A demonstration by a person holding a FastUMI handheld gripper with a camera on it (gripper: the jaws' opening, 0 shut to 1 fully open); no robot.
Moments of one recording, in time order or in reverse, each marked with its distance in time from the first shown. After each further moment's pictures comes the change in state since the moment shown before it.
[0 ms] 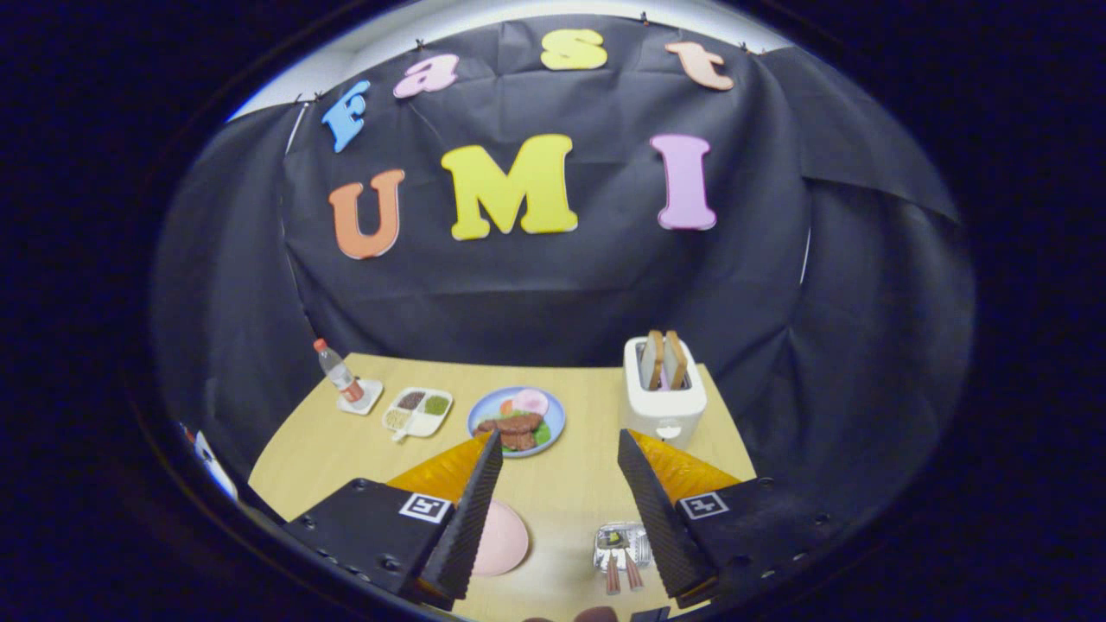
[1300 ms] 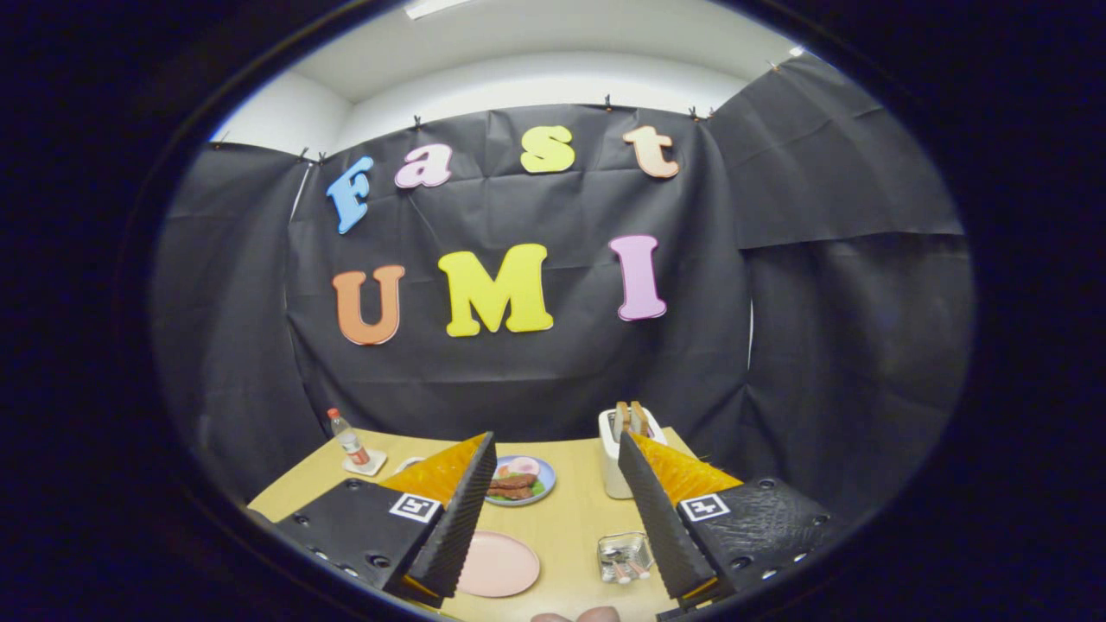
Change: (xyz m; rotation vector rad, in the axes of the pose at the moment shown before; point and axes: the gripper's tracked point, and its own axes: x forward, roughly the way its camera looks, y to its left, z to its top) arm -0.105 0.011 0.001 0.067 -0.294 -0.077
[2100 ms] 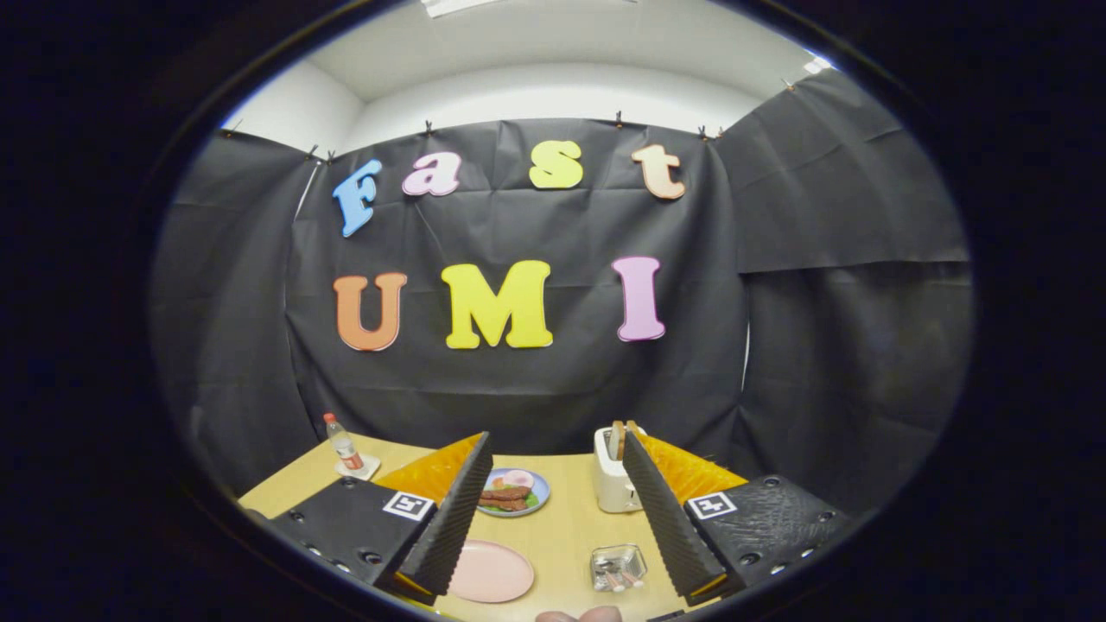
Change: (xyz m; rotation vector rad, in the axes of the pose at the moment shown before) arm -0.001 0.009 0.024 -0.041 -0.051 -0.019
